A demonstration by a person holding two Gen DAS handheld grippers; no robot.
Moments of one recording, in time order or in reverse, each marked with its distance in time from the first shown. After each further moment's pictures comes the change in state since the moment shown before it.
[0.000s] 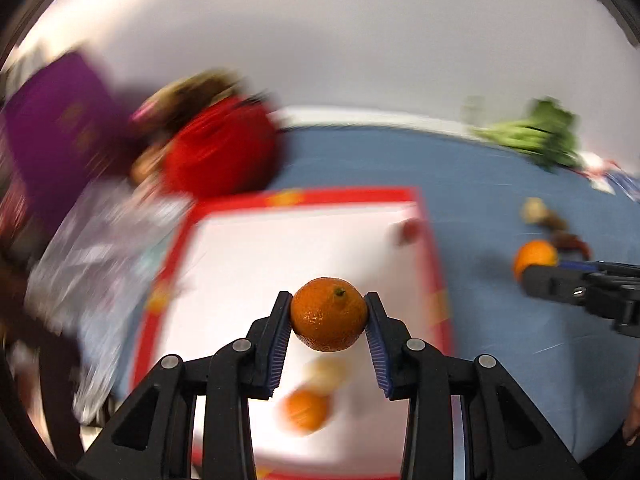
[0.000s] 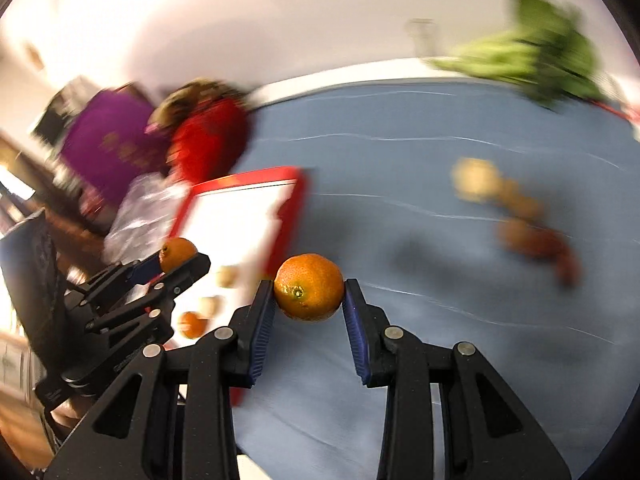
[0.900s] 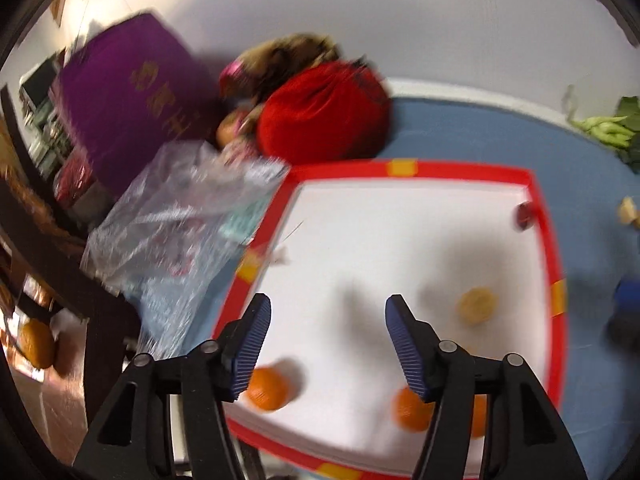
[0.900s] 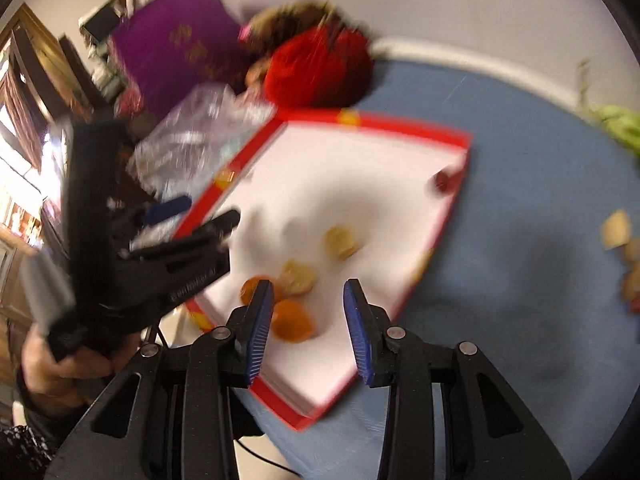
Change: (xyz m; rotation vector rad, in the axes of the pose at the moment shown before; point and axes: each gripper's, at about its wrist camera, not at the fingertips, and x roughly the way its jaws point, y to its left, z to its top) left arm 0.016 0.019 -0.001 -0.017 0.020 0.239; right arm 0.032 0.071 -0.012 -0.233 0.068 -0.028
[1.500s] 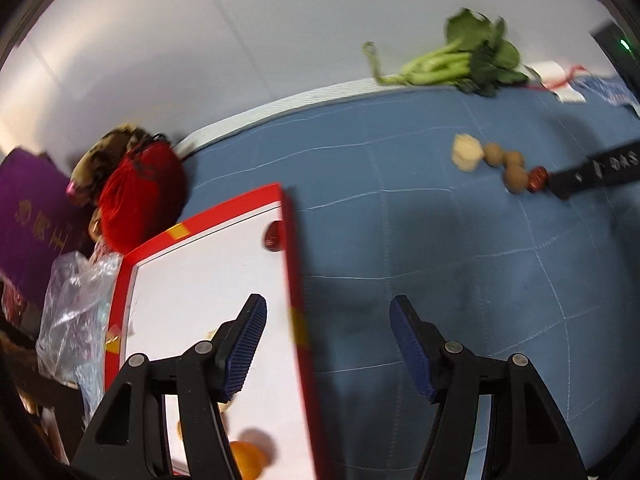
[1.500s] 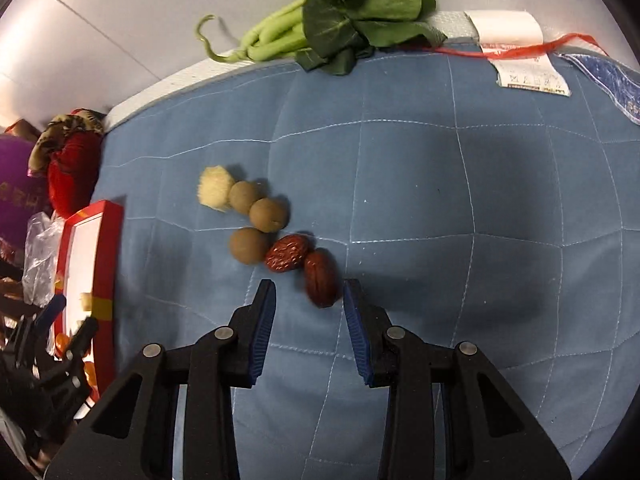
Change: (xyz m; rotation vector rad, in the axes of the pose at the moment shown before) left arm -0.031 -0.171 -0.008 0.353 -0.038 -0.216; right arm -0.063 -0.235 -0.030 0.479 0.071 -0.333
